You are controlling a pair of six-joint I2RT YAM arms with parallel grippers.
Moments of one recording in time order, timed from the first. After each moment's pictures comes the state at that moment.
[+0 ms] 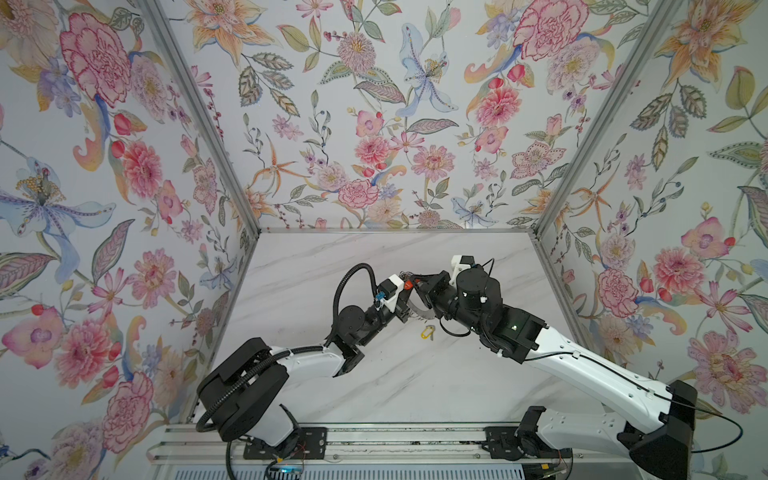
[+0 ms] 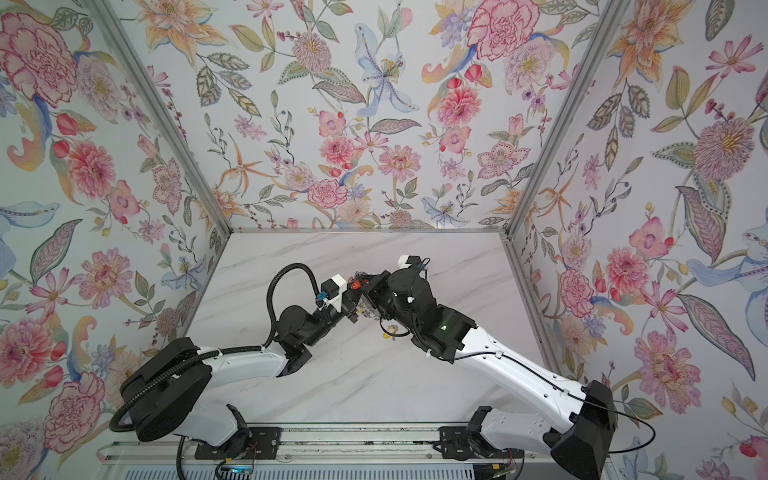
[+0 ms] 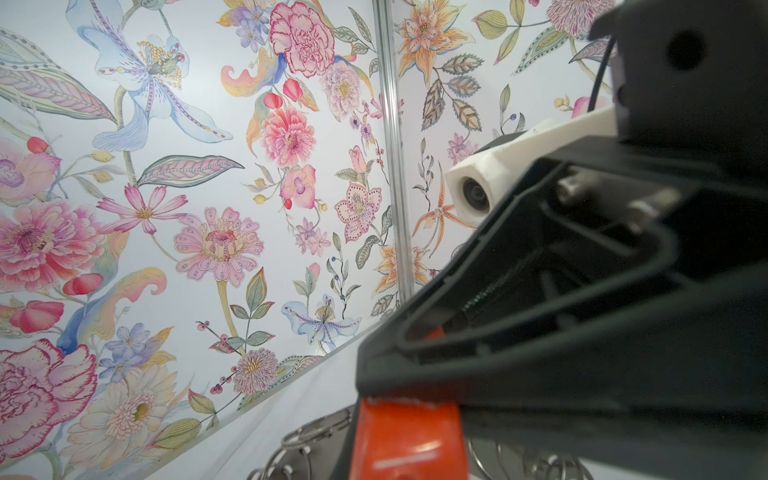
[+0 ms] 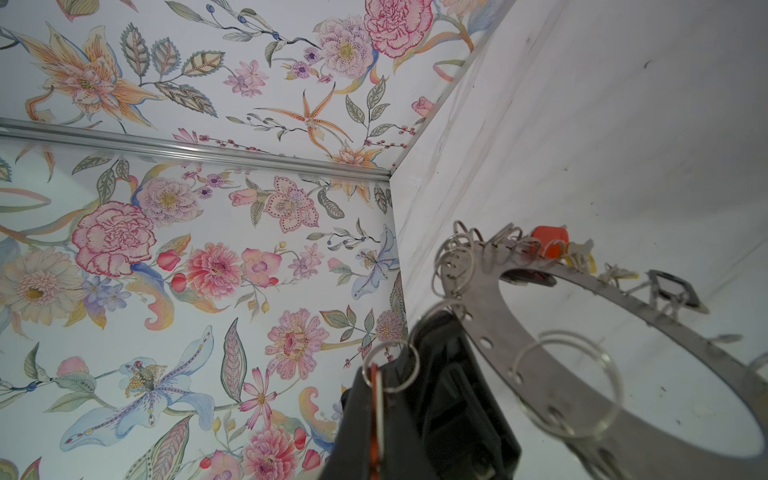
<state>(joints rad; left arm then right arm) -0.83 1.51 0.62 1.18 0.03 0.10 0.90 1.19 1.07 -0.15 0.16 1.42</state>
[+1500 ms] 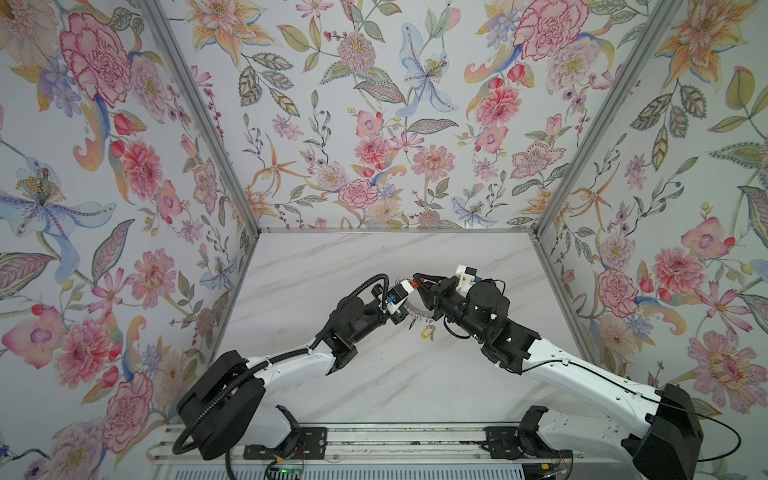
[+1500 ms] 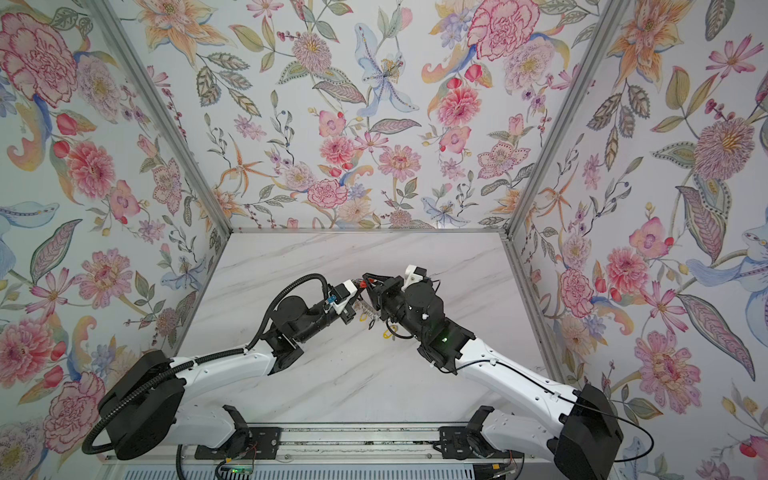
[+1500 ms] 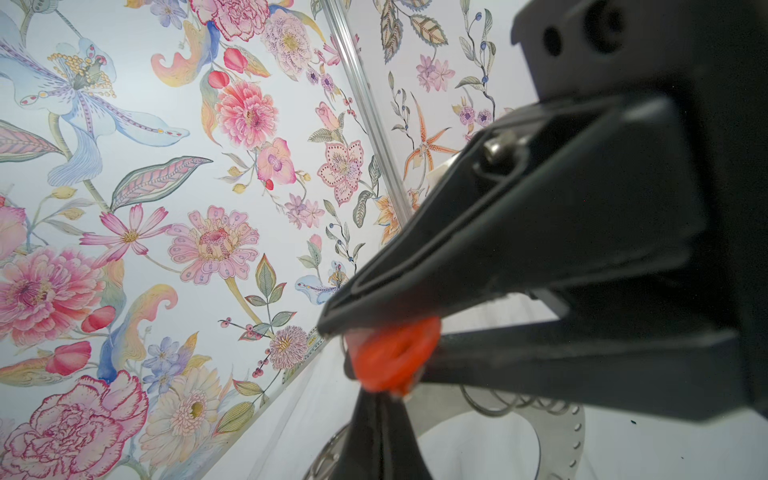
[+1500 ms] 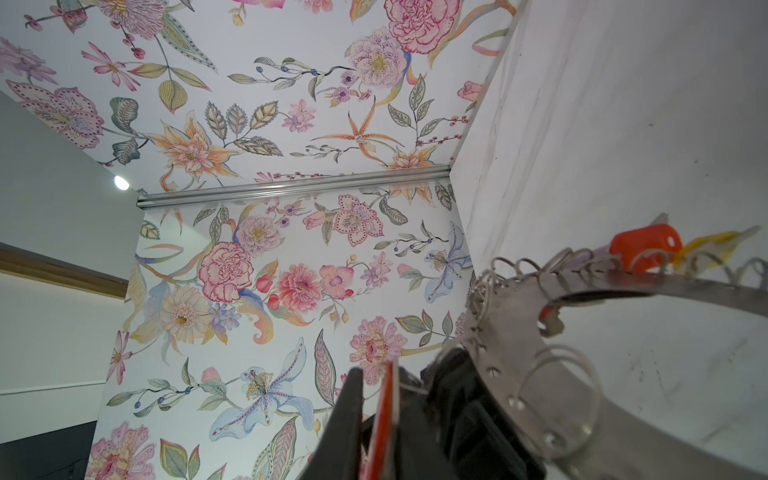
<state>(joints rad) -0.78 1.38 0.66 0.85 0.13 0.36 0.84 1.15 0.83 0.25 0.09 1.64</state>
